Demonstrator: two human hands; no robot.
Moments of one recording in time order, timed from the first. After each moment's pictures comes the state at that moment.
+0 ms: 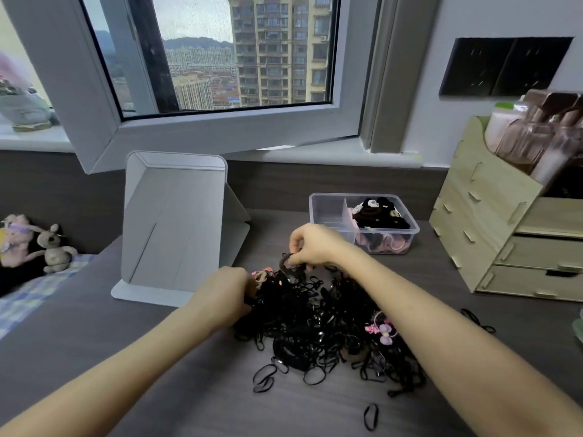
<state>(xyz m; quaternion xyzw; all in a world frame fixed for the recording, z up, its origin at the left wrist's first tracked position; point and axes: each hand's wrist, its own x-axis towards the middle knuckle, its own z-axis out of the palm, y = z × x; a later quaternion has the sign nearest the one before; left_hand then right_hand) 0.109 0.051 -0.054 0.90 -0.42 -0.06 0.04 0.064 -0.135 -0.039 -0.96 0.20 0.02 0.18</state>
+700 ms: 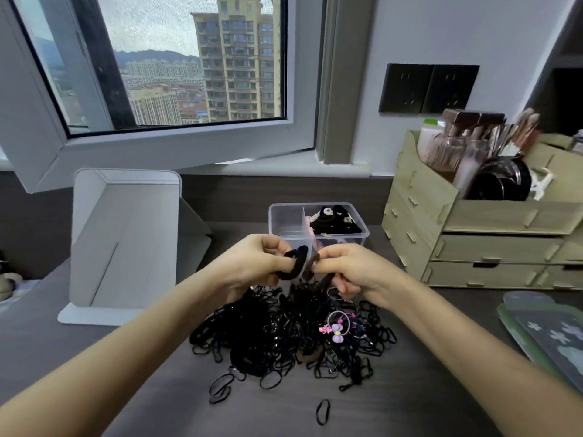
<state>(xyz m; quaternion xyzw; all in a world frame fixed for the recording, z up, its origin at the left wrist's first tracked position) 0.055 -0.017 0.001 0.70 -0.38 -0.34 0.50 -0.067 -0.148 -0.014 -0.75 0.27 -0.07 0.60</state>
